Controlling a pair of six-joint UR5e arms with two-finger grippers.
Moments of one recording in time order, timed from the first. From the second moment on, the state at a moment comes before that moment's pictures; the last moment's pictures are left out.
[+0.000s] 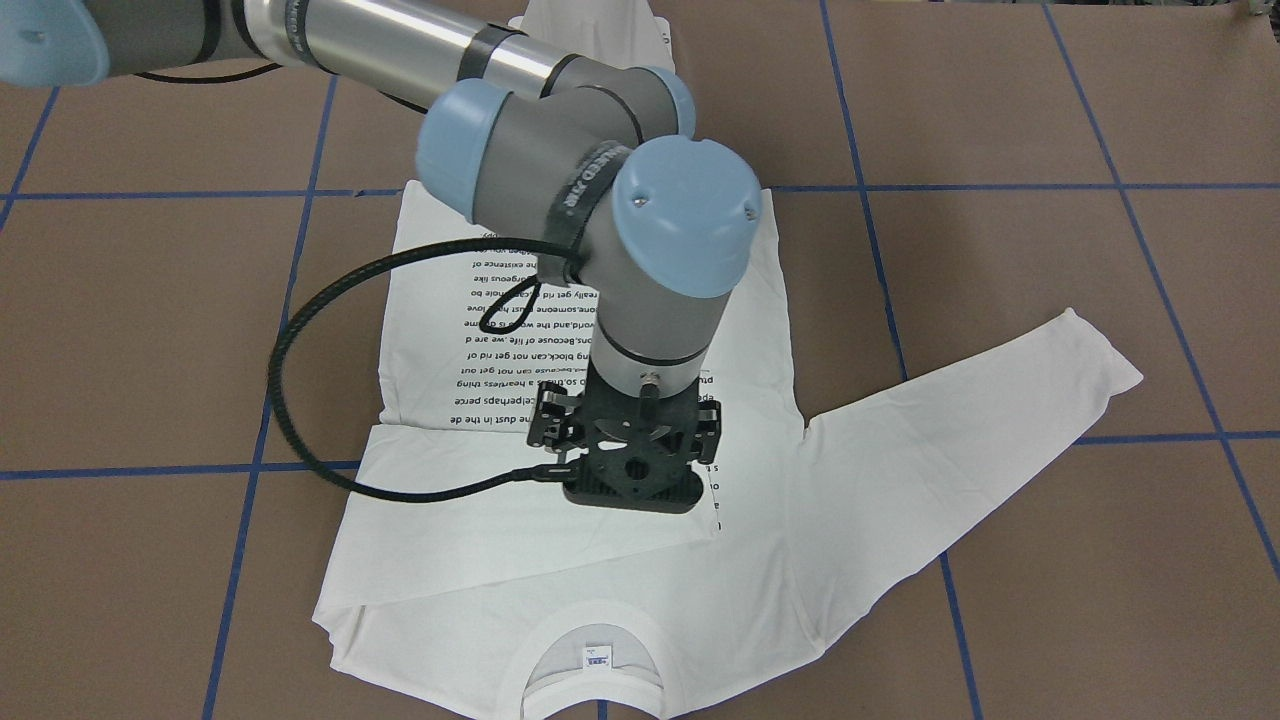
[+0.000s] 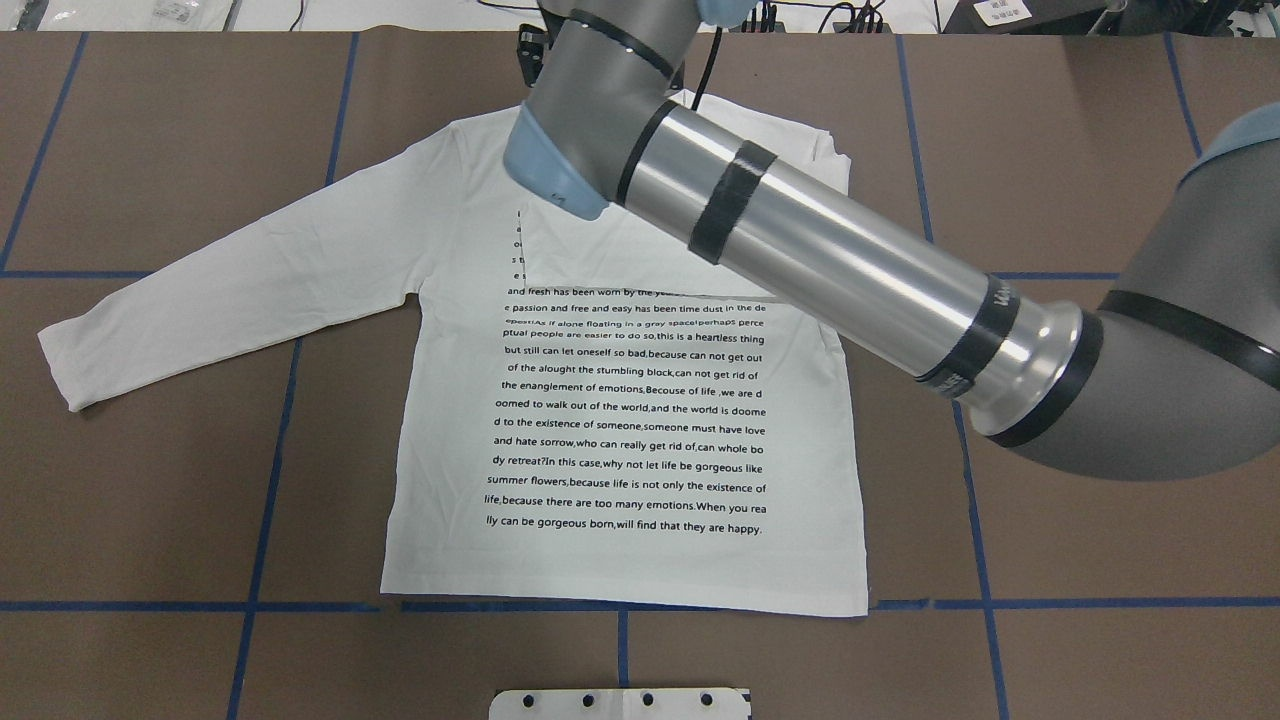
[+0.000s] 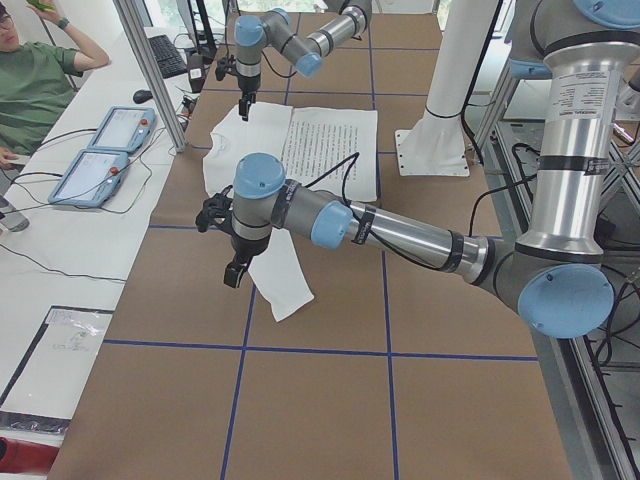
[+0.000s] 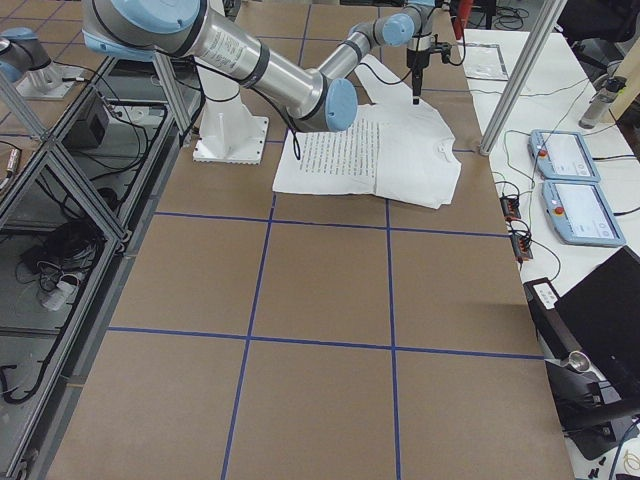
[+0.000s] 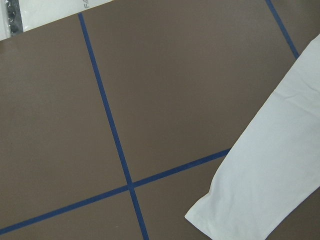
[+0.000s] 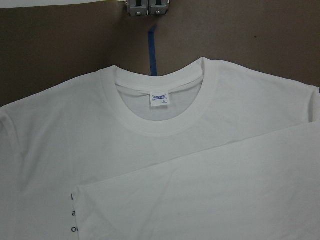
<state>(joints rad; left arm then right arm) -1.50 -1.62 -1.78 -1.78 -2.34 -0.02 0.81 -0.32 1.04 -1.71 1.92 1.00</state>
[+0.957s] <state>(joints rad) -1.16 -1.50 -1.64 -2.27 -2.22 -0.54 1.04 -1.04 1.71 -1.72 2.12 0.53</state>
